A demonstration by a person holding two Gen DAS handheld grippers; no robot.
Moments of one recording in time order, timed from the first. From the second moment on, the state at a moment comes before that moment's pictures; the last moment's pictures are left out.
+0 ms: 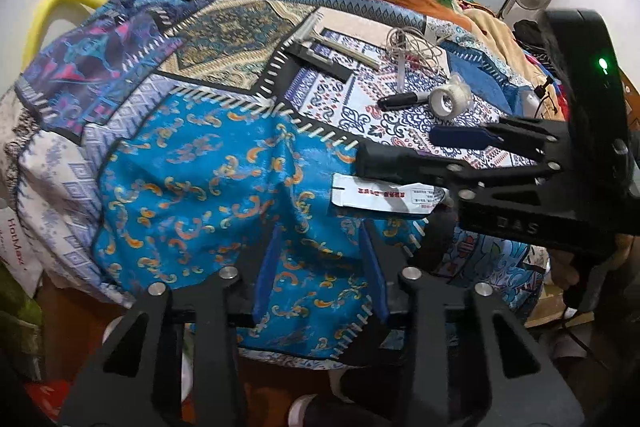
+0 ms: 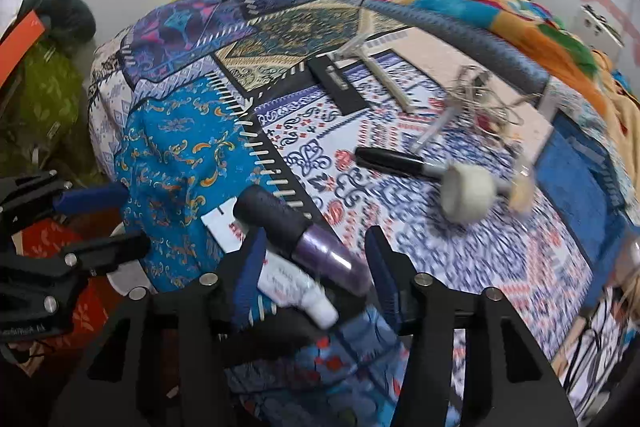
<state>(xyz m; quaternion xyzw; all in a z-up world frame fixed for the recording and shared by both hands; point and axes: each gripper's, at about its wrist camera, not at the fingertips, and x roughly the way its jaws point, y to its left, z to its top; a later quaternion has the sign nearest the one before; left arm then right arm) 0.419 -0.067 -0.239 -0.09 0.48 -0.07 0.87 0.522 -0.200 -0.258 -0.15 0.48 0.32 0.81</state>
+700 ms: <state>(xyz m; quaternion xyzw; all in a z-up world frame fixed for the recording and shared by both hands) 0.447 -0.114 -0.253 -0.14 0.53 -0.11 0.83 0.536 -0.260 -0.266 -0.09 0.50 0.27 0.82</state>
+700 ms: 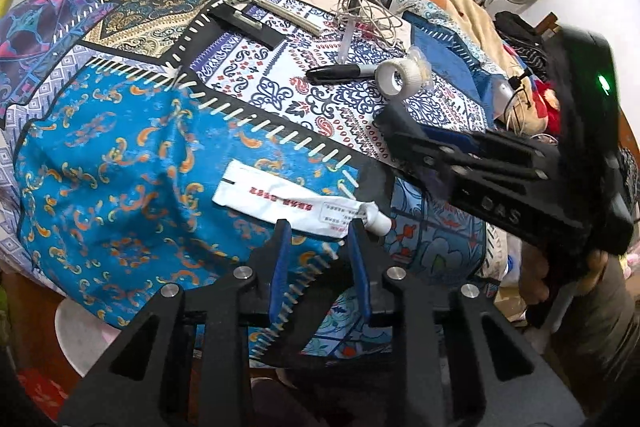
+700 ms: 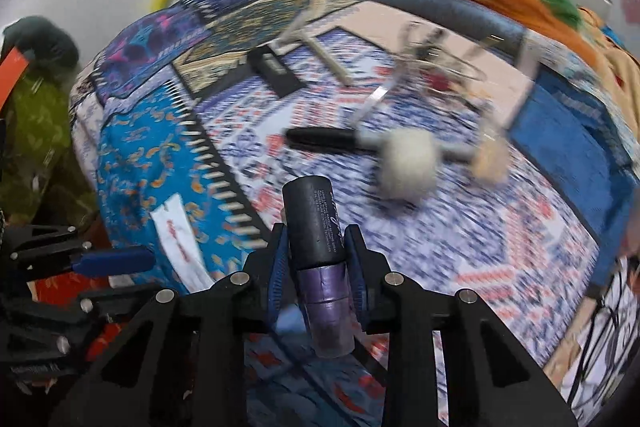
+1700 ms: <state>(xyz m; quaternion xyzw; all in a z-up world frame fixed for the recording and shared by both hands) 0.475 -0.185 -0.264 0.01 0.50 -0.04 0.86 0.507 -0.320 -0.271 -0.03 0.49 0.22 0.84</state>
